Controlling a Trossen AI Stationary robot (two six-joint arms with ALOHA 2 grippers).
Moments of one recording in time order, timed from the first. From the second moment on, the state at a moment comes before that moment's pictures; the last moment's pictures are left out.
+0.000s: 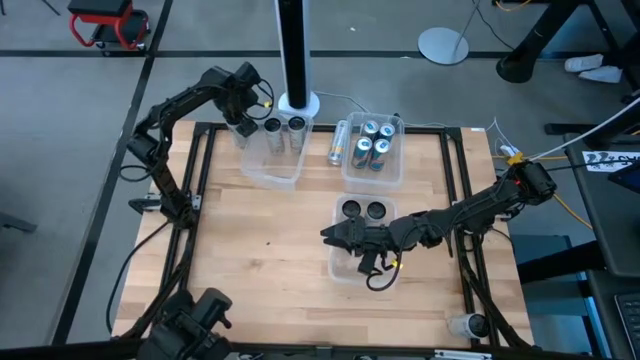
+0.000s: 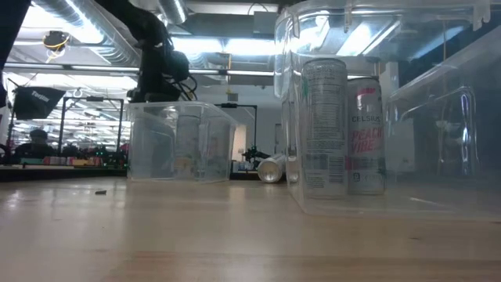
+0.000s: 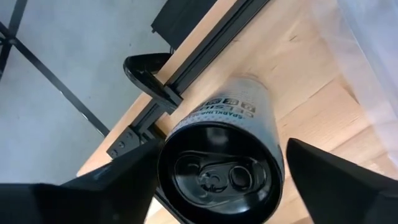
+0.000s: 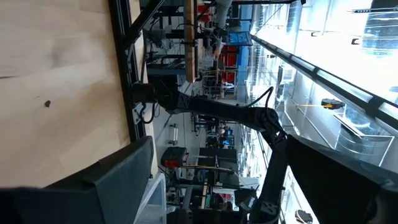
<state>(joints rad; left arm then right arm) 1.00 1.74 1.50 -1.20 -0.29 0.25 0.39 1.50 0.95 0.50 0.38 -1.52</state>
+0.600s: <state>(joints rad) 0.91 1.54 1.57 -1.25 -0.38 0.29 0.39 1.50 0.95 0.50 0.39 -1.52</state>
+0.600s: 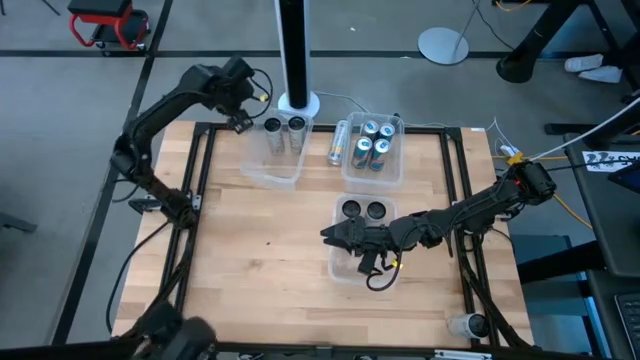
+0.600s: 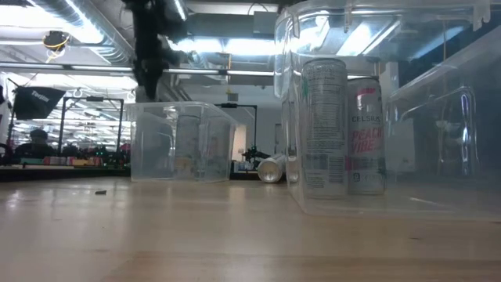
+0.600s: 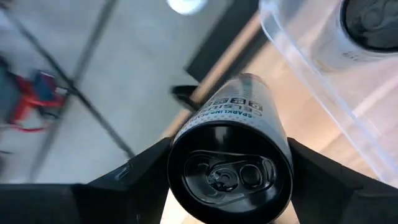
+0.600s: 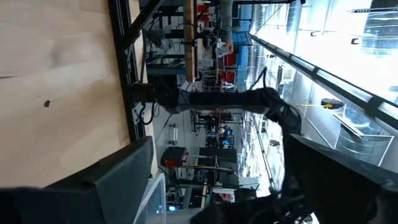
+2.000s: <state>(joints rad) -0.28 1.21 1.47 -1.23 -0.19 -0.21 0.54 1.50 1.25 0.05 0.48 -1.21</state>
